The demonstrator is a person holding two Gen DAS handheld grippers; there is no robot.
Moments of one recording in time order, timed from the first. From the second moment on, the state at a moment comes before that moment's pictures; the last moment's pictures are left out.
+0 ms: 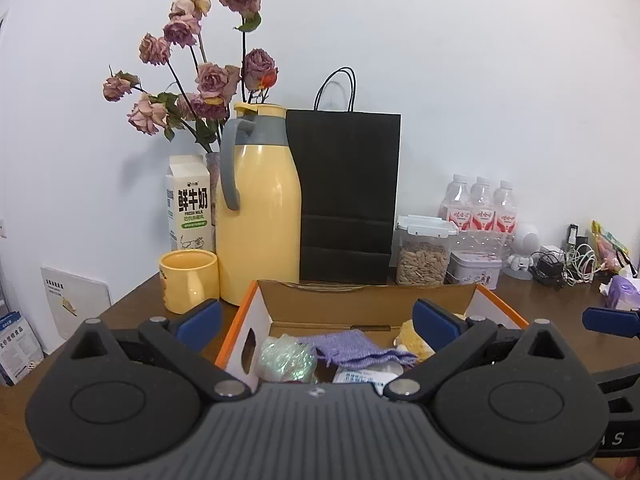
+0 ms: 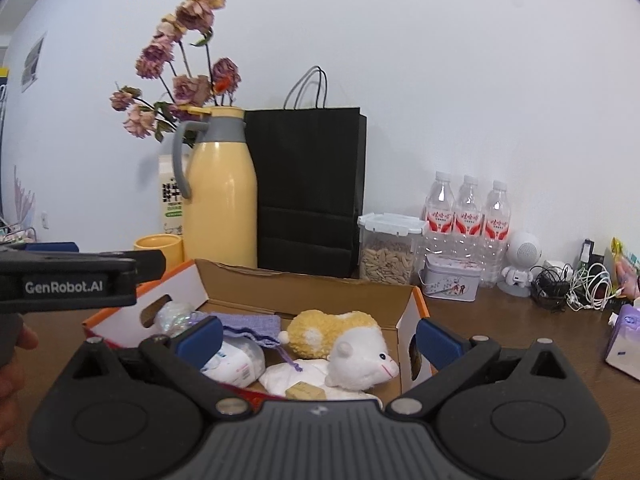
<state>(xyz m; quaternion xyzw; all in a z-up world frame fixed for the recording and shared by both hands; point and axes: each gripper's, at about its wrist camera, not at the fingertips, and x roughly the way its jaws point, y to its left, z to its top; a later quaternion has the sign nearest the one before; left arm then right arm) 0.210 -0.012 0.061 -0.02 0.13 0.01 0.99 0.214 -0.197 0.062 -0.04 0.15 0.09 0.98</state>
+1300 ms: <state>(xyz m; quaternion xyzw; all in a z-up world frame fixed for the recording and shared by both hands) 0.067 0.014 0.004 0.00 0.25 -0.02 0.97 0.068 -0.202 0.005 -0.06 0.26 0.10 0.96</state>
